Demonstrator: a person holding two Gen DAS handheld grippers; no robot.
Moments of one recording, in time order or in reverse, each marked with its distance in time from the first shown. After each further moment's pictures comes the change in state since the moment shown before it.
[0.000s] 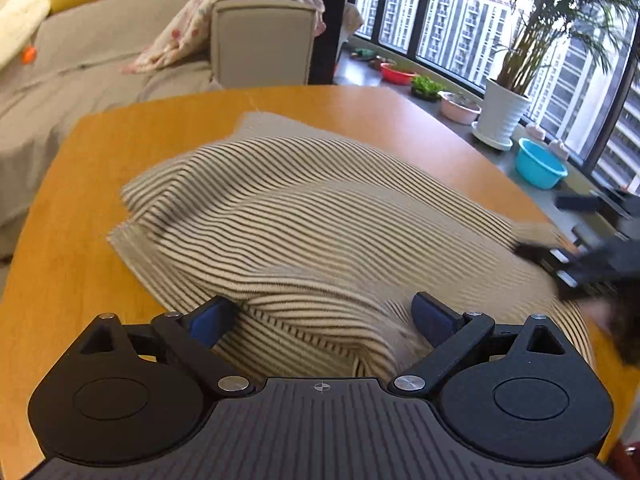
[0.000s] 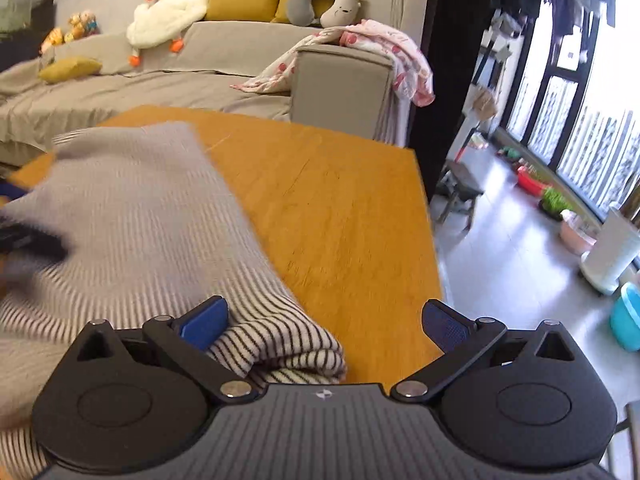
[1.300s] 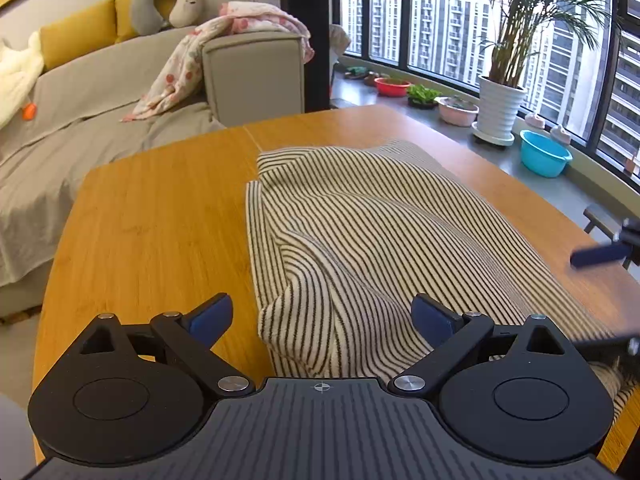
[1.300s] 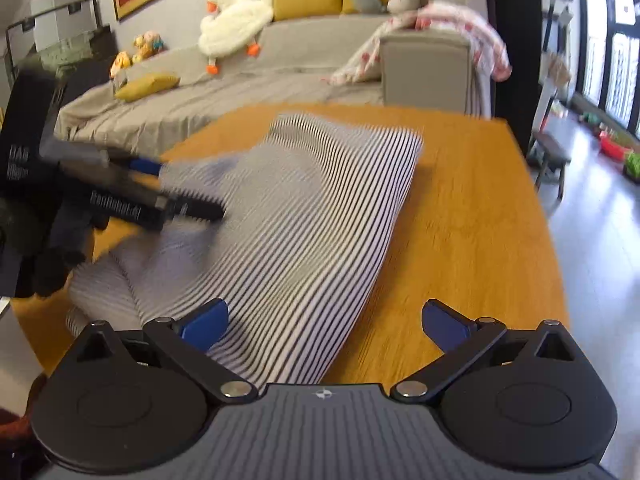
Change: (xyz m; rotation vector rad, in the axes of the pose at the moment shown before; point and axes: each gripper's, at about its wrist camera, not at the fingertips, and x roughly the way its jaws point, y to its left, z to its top) left arm -0.026 -0.007 -0.008 0.109 -0.068 0.047; right arm -0.049 0.026 -0.010 0.075 0.014 0.288
